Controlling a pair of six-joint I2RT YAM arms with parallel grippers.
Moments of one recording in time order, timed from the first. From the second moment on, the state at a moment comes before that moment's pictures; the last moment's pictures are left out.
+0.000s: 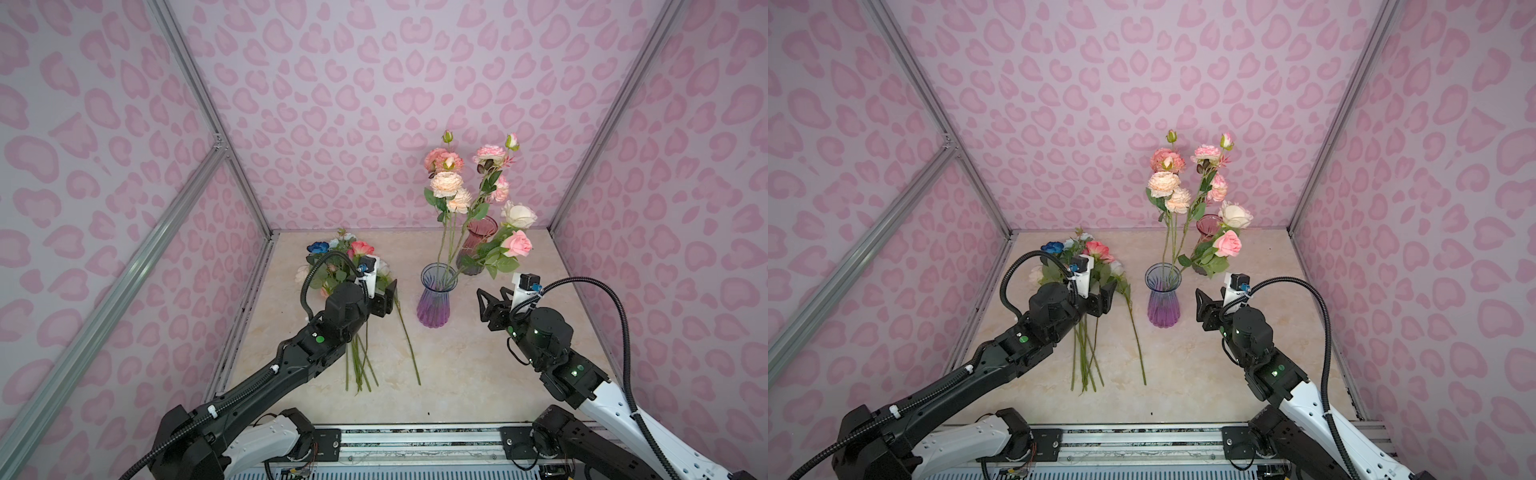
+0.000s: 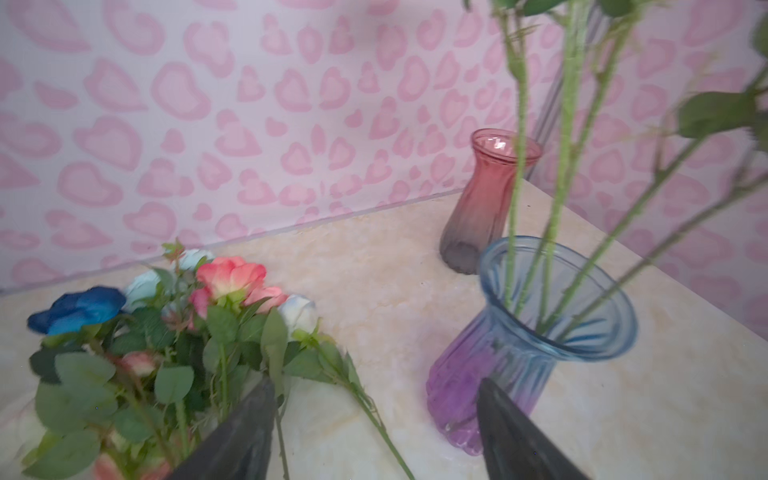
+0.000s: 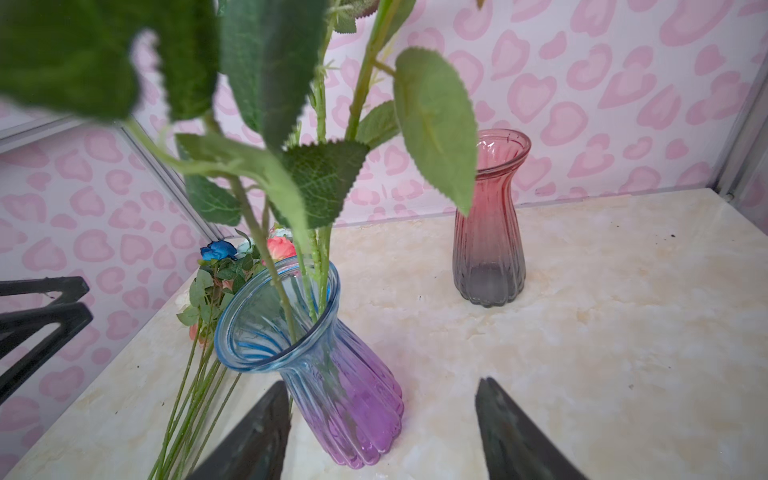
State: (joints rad) left arm -0.66 1.10 0.79 0.03 -0.25 -0.18; right arm 0.60 0.71 0.59 -0.07 0.30 0.36
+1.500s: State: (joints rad) left arm -0.58 1.95 1.19 -0.26 0.02 -0.55; right arm 0.70 0.68 0.42 -0.02 0.35 0.40
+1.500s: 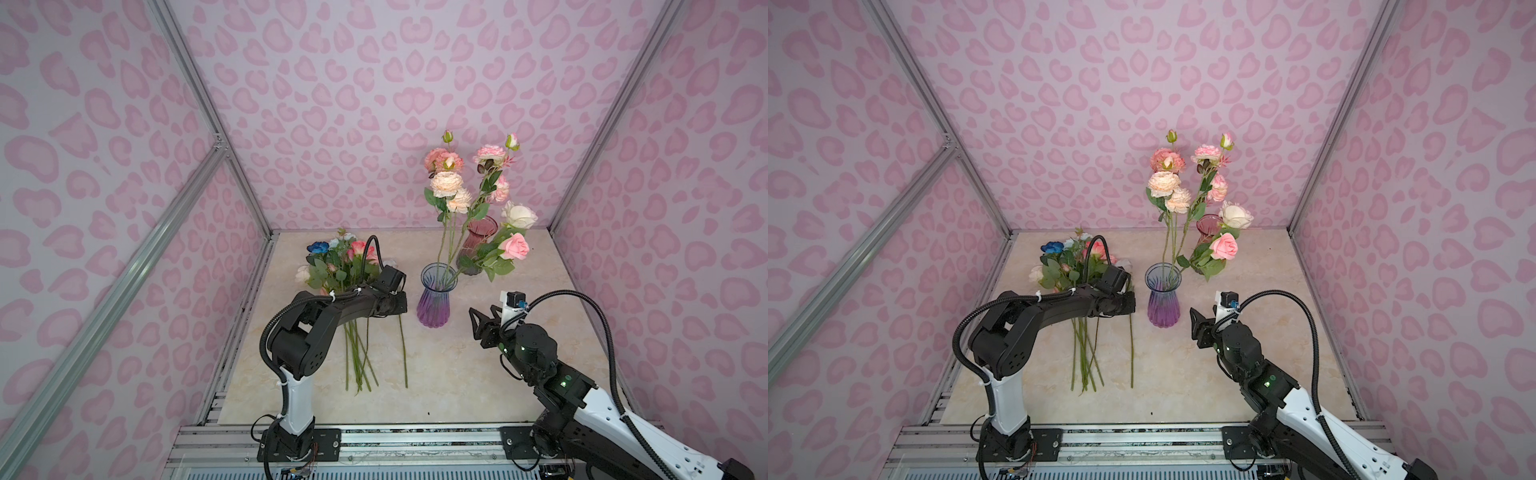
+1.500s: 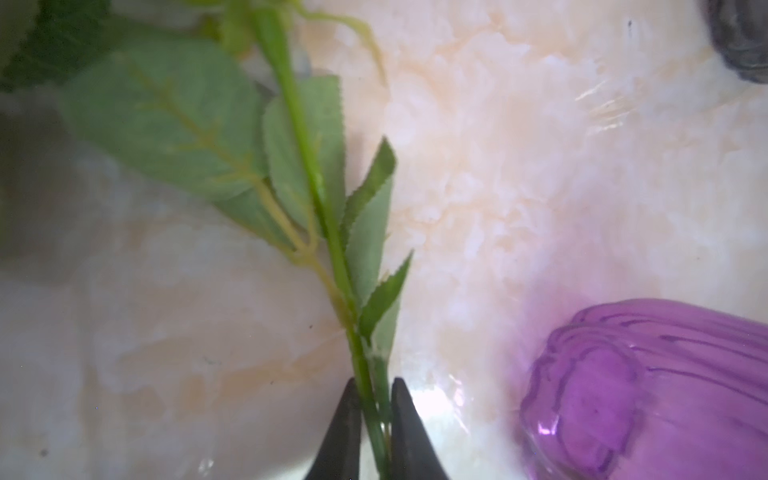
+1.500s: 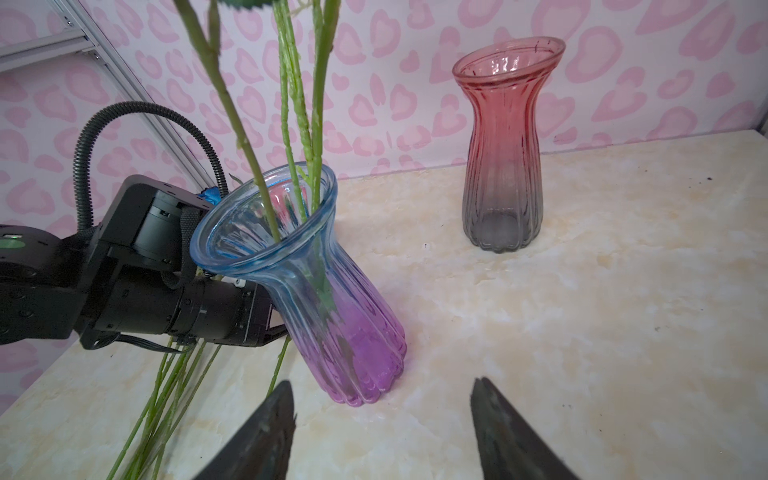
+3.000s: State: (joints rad) left arm -0.63 1.12 1.01 0.45 -0.04 -0.24; right arm 0.68 0.64 0.41 -0.05 0.16 0.46
